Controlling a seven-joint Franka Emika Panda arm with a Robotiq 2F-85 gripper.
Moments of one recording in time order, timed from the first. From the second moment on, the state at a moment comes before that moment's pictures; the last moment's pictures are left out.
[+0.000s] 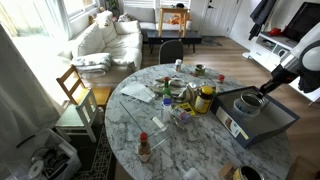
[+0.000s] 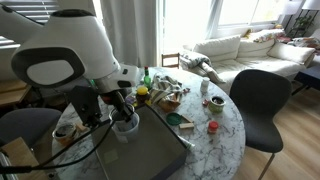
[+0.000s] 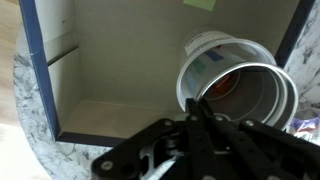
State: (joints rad) arm -0.21 -0.24 -0.30 -2.58 -0.02 2.54 -0.30
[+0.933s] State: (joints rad) arm -0.20 -0.07 -0.29 -2.58 -0.01 2.70 -0.30
